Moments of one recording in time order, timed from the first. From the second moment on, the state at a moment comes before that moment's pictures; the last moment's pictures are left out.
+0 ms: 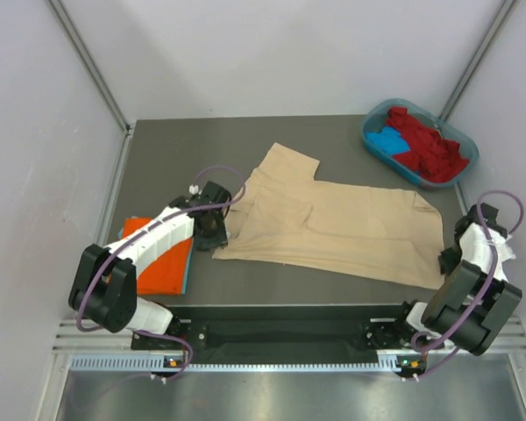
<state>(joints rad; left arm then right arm) -0.47 1.42 0.89 -0.76 -0.18 -0.65 -0.61 1.27 0.72 -0.88 0.32 0.76</state>
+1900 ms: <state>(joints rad) -0.27 2.19 1.69 -0.53 0.16 -0.26 -0.56 1.30 0.92 -0.42 -0.35 0.44</state>
